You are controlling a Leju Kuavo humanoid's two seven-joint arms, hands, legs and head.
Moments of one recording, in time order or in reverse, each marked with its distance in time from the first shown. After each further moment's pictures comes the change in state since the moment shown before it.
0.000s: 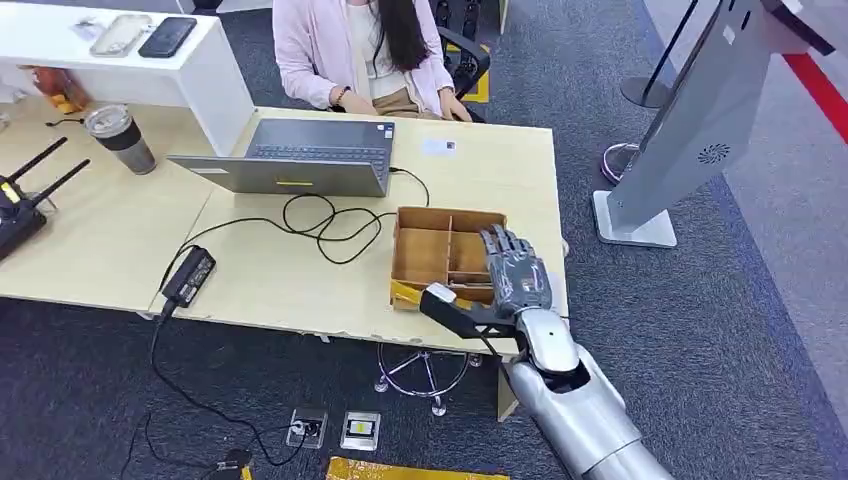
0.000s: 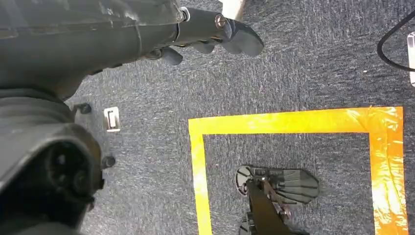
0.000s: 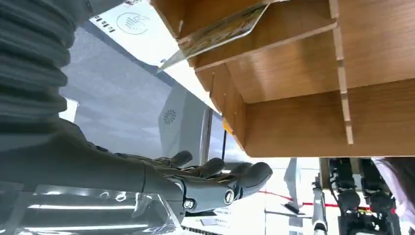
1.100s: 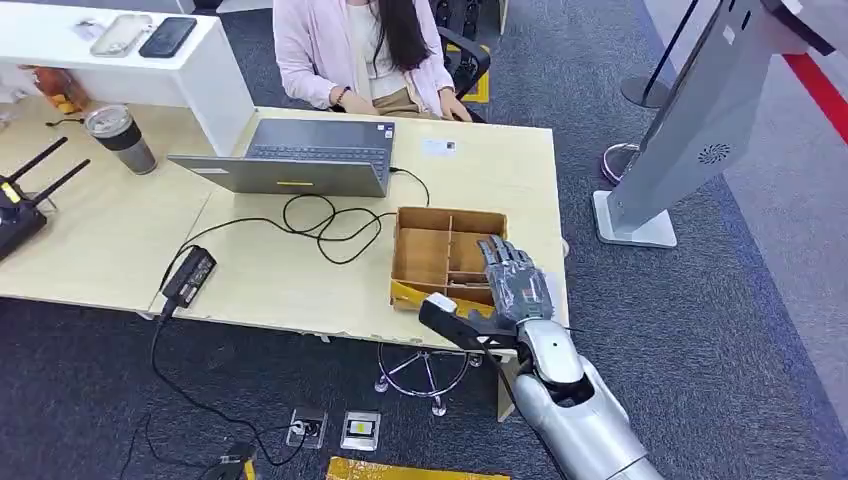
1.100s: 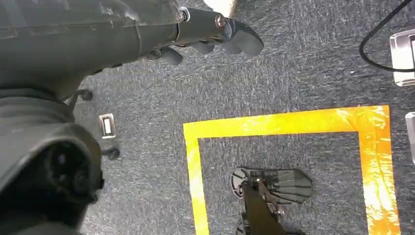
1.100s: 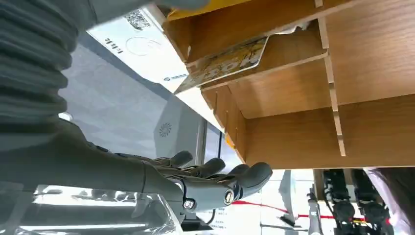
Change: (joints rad) left arm -0.023 0.002 -0.004 0.000 -0.029 -0.020 0.002; right arm 0.058 -0.018 -0.006 -0.091 -0.041 0.043 -0.010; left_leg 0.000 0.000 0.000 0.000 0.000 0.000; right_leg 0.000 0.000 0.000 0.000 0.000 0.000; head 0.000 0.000
